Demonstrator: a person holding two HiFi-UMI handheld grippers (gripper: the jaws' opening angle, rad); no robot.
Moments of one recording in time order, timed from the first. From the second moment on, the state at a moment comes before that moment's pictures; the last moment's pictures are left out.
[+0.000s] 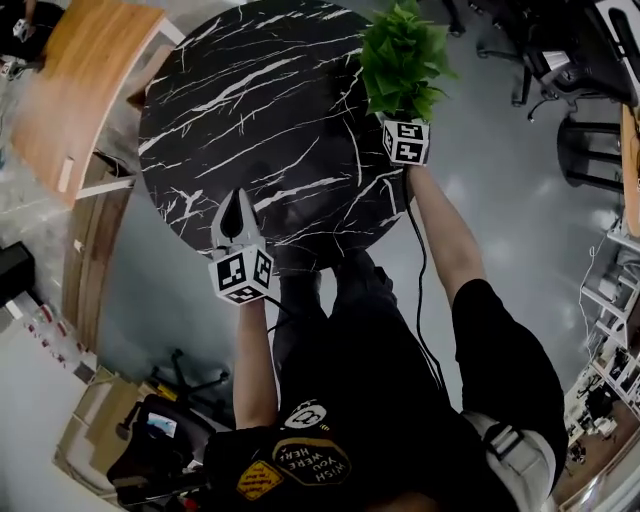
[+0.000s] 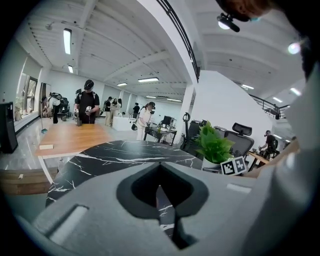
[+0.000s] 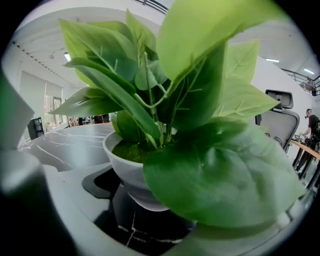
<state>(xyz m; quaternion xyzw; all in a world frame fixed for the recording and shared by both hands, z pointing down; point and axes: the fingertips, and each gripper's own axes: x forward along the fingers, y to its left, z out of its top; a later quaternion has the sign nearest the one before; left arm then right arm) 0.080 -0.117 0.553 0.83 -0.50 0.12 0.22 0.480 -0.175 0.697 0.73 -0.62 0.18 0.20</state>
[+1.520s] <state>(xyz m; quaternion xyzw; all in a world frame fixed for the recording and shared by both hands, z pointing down) -0.133 0.039 0.569 0.78 -0.58 0.09 0.23 0.025 -0.057 0.705 0.54 -0.81 0.14 0.21</state>
